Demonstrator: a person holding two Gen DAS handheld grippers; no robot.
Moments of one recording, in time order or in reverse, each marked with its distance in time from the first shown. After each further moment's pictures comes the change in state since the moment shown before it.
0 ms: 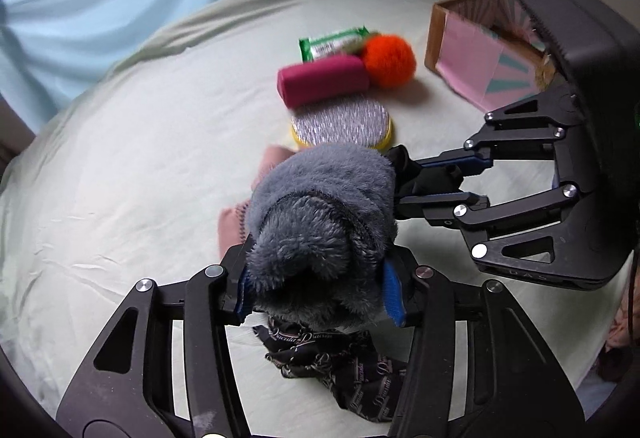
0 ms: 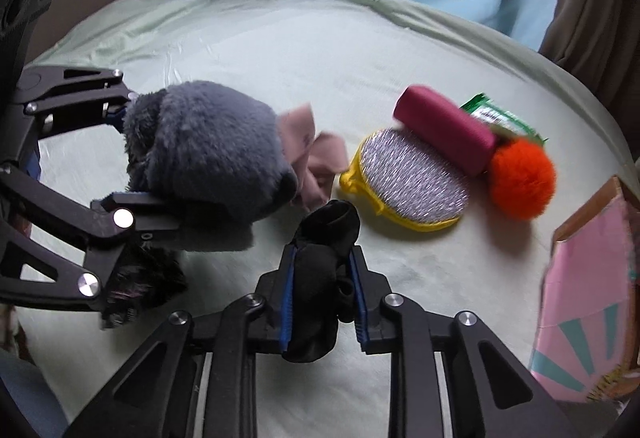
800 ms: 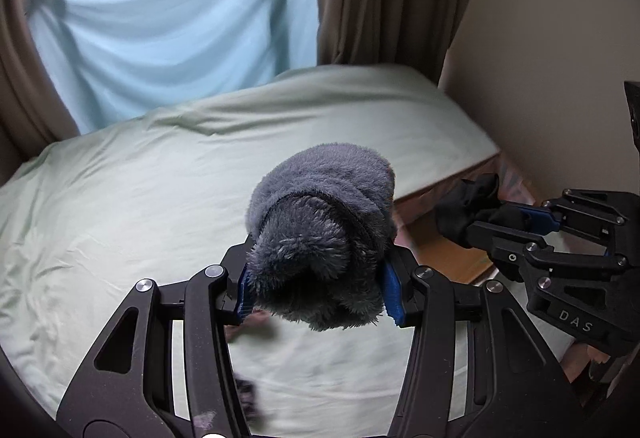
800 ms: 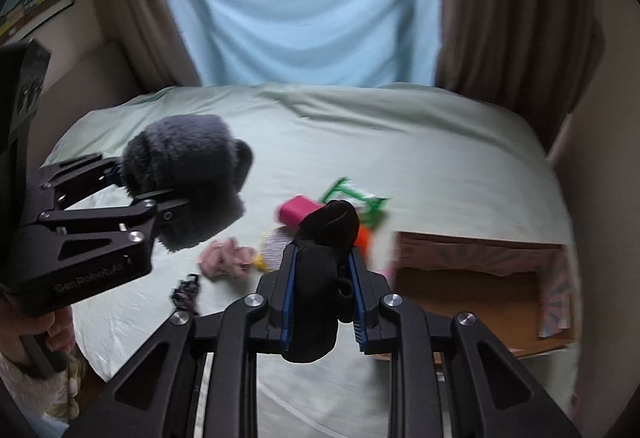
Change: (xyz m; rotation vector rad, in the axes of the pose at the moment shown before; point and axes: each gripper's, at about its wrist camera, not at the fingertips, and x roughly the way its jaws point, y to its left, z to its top) left arm -0.132 -0.078 0.199 -0.285 -0.138 0.093; right arm -0.246 -0.140 0.054 0.240 -0.116 -0.078
